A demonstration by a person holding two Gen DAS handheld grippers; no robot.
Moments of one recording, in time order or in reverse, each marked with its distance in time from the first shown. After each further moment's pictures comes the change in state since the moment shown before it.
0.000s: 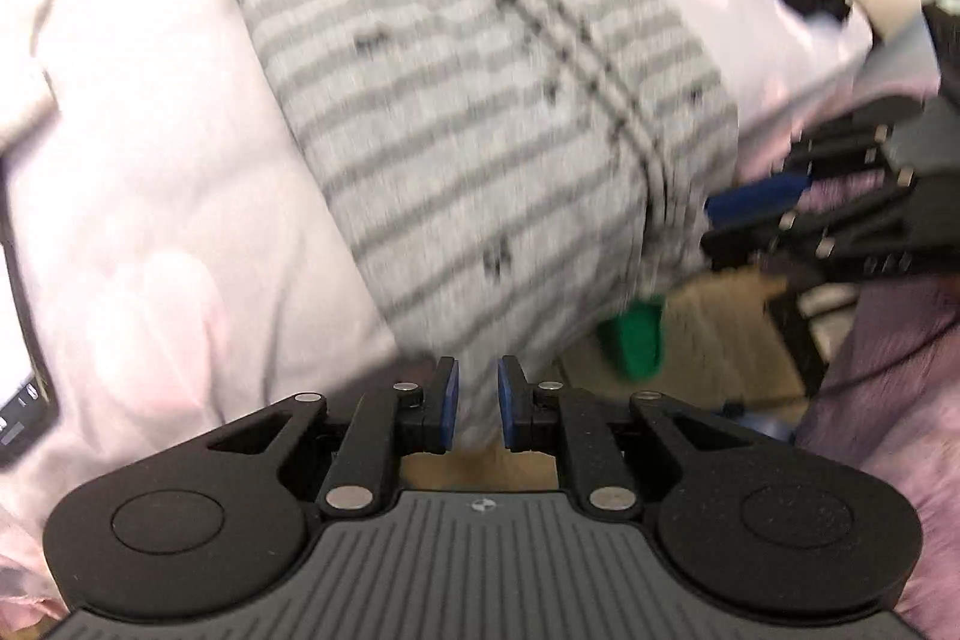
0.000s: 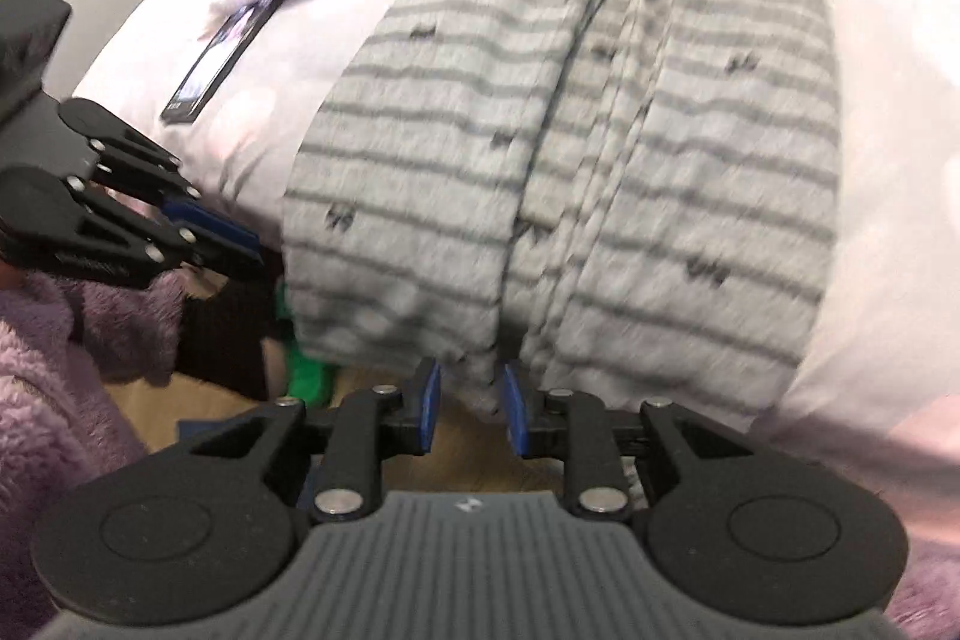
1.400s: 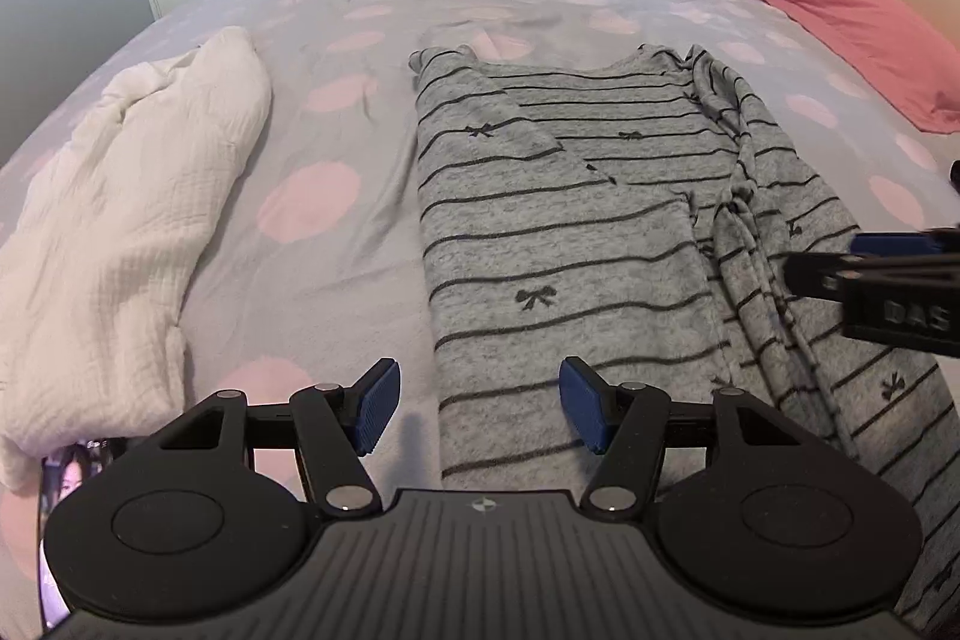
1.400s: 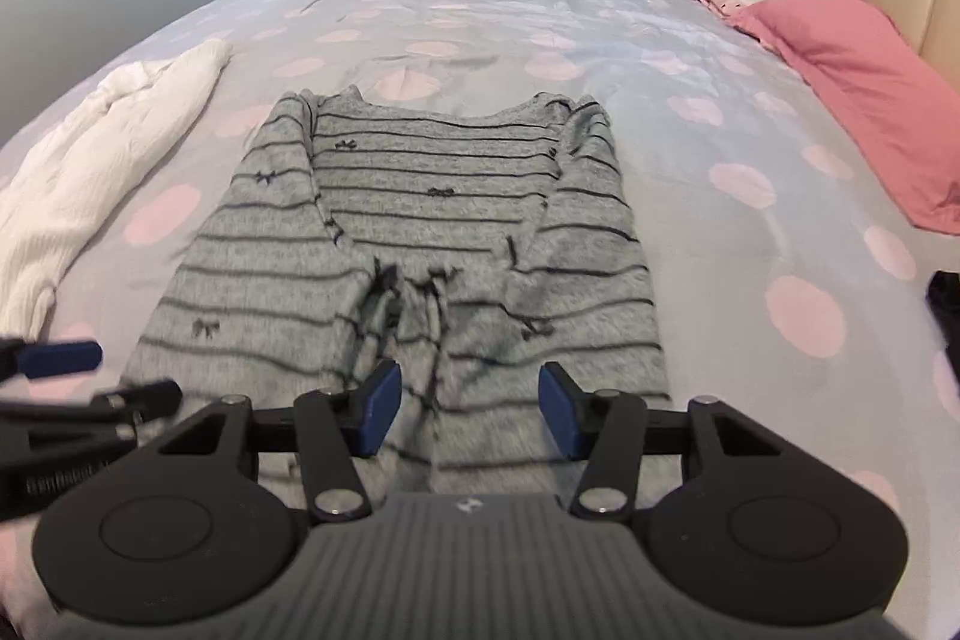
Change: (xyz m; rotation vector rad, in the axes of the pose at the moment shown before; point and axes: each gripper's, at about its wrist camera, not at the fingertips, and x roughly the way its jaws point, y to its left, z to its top) left arm 0.064 0.017 0.126 -0.231 -0.386 0.461; right arm 0.040 -0.072 0.166 0.165 -0.395 -0.397
